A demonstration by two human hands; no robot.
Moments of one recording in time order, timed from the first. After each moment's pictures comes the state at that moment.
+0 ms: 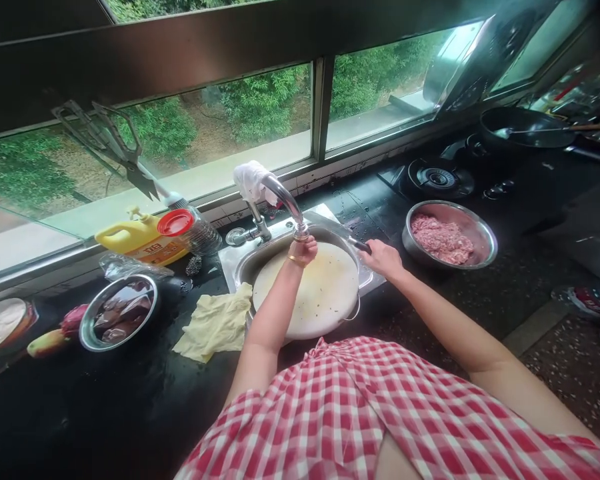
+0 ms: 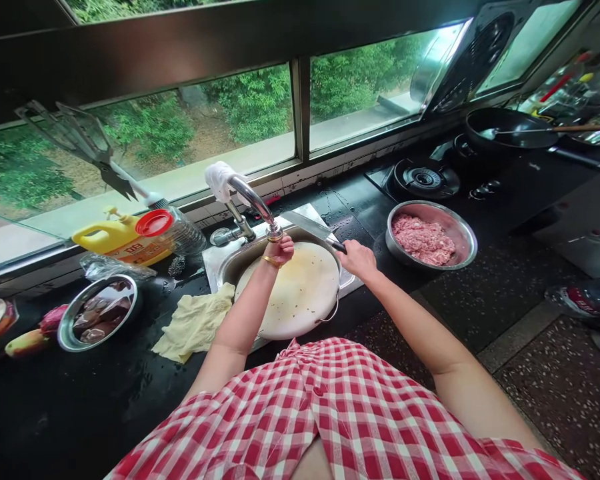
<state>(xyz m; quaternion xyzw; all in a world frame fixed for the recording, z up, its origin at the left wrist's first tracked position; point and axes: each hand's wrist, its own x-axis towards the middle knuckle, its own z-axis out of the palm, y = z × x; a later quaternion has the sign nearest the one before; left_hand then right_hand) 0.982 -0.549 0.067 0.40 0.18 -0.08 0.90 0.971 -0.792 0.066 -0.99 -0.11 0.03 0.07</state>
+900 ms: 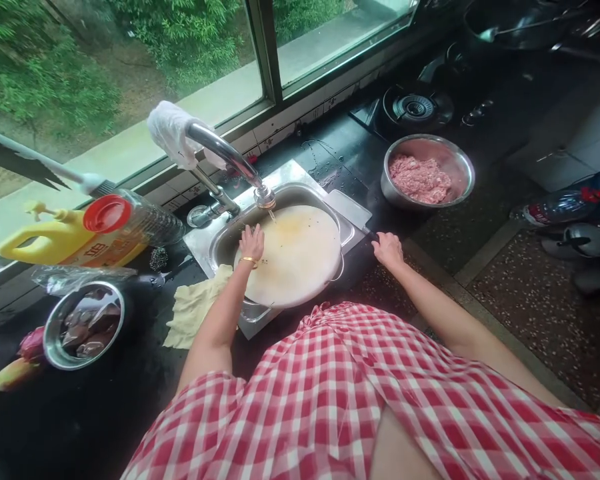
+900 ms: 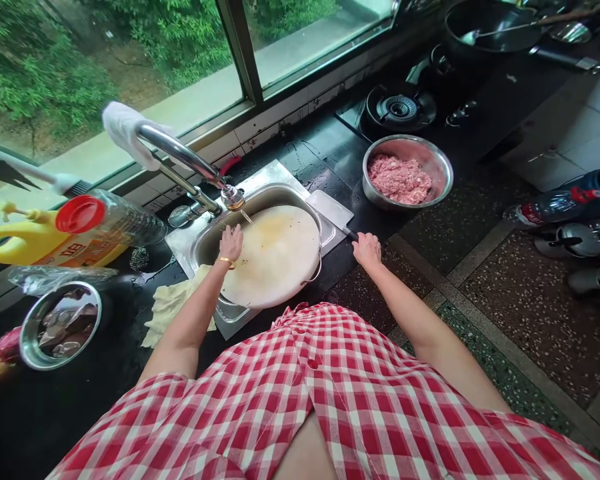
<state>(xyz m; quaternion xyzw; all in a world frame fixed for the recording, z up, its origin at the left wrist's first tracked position) 0.933 -0.477 -0.015 0.93 0.15 -0.08 0.32 0.896 -0.877 -0.062 -0.99 0.08 0.05 0.13</state>
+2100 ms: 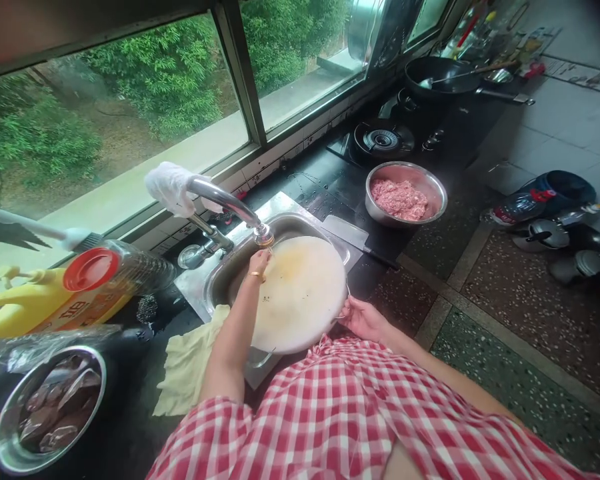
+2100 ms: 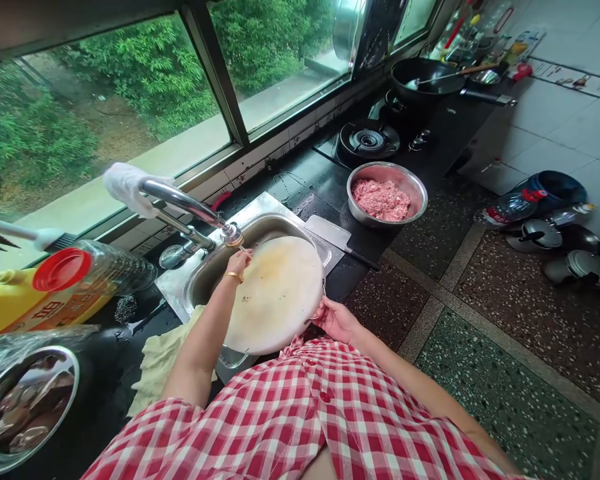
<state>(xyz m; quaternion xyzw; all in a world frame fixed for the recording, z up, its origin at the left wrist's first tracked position) 0.991 -0.487 -0.032 0.85 0.17 -0.14 0.49 0.793 -0.761 -0.002 -0.25 0.30 0.28 0.88</state>
